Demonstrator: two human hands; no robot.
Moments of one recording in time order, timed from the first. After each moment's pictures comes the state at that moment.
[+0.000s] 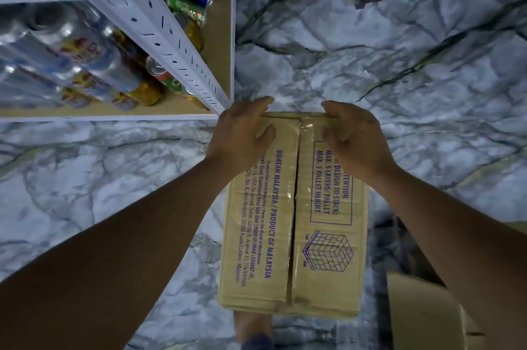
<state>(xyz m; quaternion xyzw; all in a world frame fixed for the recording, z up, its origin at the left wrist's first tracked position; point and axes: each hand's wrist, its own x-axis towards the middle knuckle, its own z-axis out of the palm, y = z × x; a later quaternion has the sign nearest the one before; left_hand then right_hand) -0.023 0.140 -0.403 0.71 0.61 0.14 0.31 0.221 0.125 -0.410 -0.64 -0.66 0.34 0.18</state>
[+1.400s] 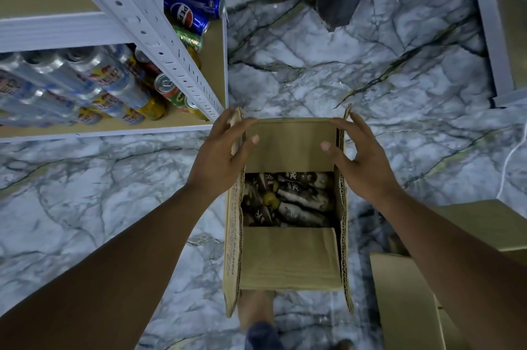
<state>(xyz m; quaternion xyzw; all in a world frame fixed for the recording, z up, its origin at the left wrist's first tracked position) -0.045 0.094 -0.351 0.68 0.60 0.22 0.36 0.237 0.068 -0.339 -0.69 -0.55 0.43 0.21</state>
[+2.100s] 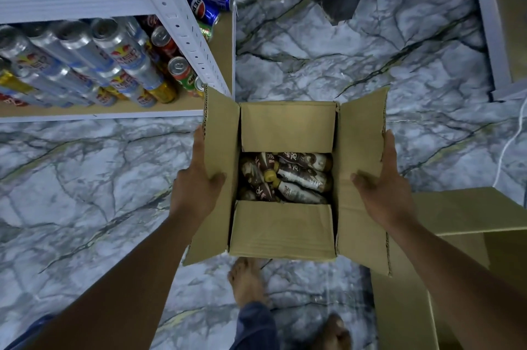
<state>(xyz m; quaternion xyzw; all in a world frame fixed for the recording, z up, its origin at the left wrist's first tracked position) -0.075 -0.007 -0.329 0.54 0.78 0.05 0.32 0.261 -0.030 -0.323 -0.79 -0.46 0.37 0.14</state>
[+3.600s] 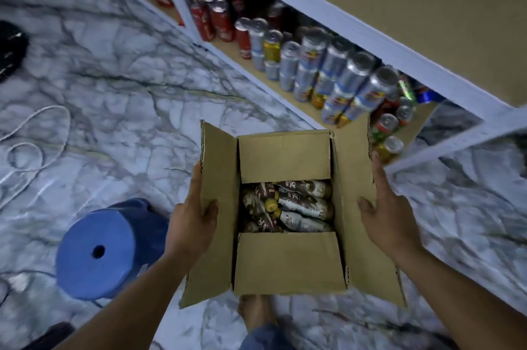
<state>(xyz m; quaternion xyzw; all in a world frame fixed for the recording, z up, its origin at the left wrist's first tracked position) -0.317 -0.217 -0.258 0.25 0.91 0.24 0.24 -0.056 0.021 -0.255 -0.49 -0.82 0.29 0.01</state>
